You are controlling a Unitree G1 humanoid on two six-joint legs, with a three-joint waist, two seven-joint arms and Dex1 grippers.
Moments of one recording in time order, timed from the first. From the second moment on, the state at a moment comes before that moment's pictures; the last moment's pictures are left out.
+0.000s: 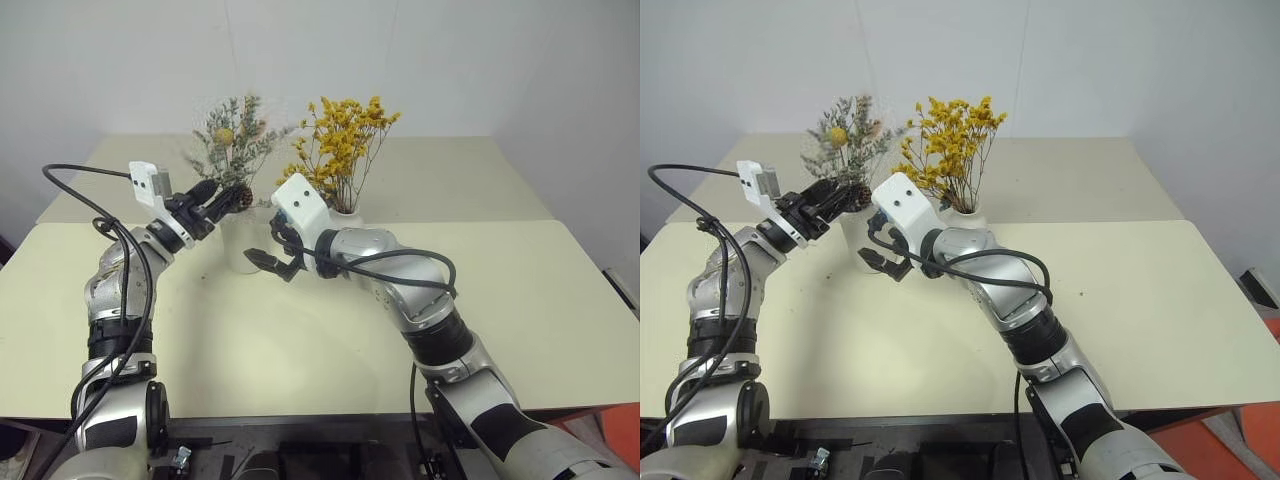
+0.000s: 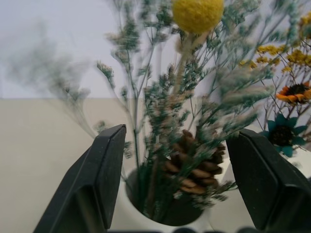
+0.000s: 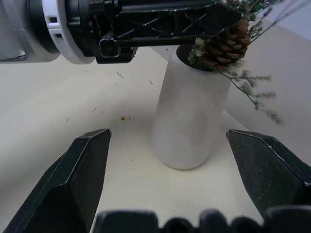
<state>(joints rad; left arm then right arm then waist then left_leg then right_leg) -0.76 0.51 0.31 0.38 -0.54 0.38 -0.80 -0.98 -0.09 0.34 -0.09 0.22 0.95 0.41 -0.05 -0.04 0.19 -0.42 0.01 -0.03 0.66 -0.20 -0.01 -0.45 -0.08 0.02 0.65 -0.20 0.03</state>
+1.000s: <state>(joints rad) -0.27 0.95 0.51 -0.37 -0.79 0.68 -0.96 -0.86 -0.36 0.09 -0.41 0.46 1.21 0.57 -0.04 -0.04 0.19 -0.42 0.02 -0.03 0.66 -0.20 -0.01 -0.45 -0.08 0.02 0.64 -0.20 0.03</state>
